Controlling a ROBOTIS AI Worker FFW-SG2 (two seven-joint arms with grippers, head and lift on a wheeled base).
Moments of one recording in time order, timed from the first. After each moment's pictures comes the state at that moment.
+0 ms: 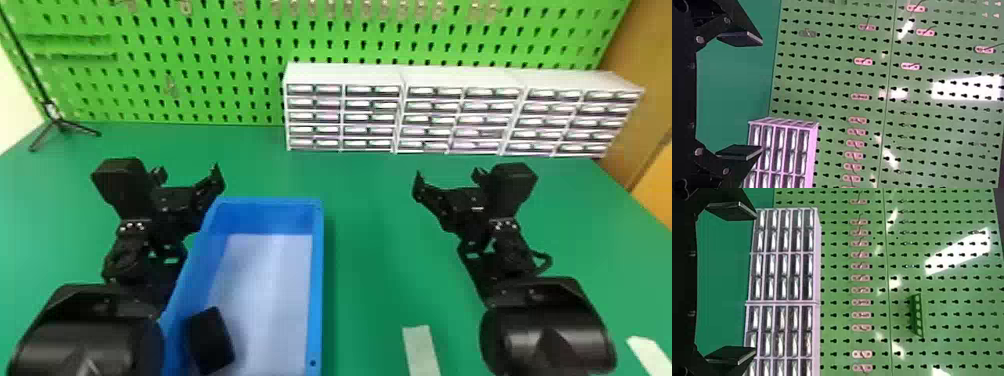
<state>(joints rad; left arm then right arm) -0.03 0.12 -0.02 -1.72 0.21 0.12 0.05 -0.16 -0.01 0.03 -1.49 -0.05 -0.02 0.08</state>
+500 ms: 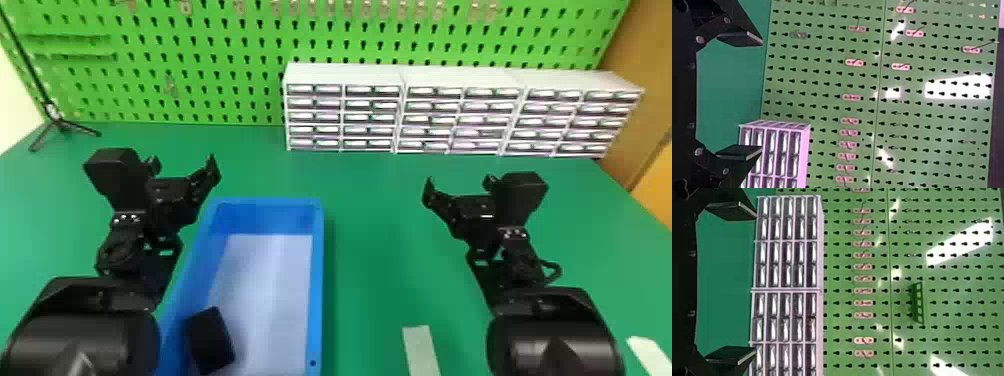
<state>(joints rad) -0.04 0.12 -0.01 -1.75 0.18 0.13 0.05 -0.13 0.00 -0.01 -1.49 -0.03 -0.03 0.08</state>
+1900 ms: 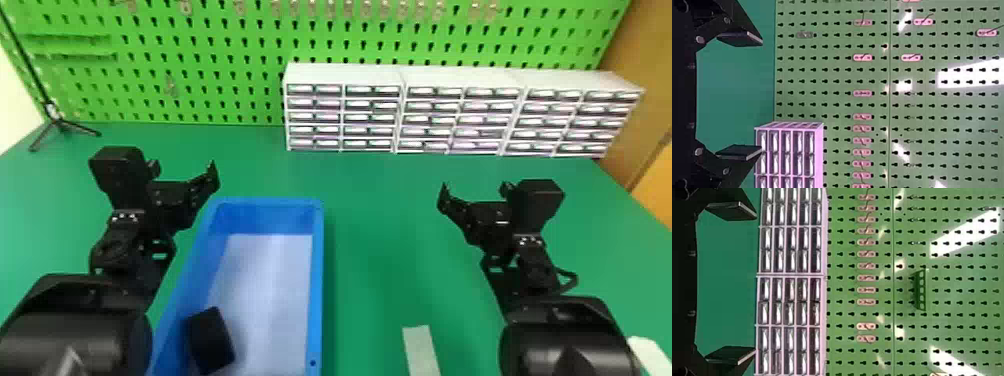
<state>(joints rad) -0.03 0.12 0.01 -1.79 0.12 0.23 0.00 -0.11 0.00 -0.05 -1.51 -0.01 -0.02 0.08</state>
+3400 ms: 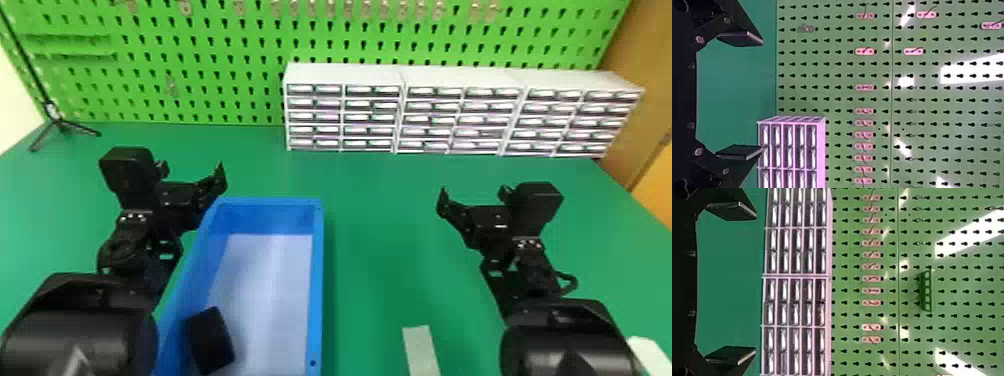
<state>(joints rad) -0.03 0.12 -0.01 -1.79 0.12 0.24 0.00 -0.10 -0.01 -0.05 -1.52 -0.02 -0.01 0.08</state>
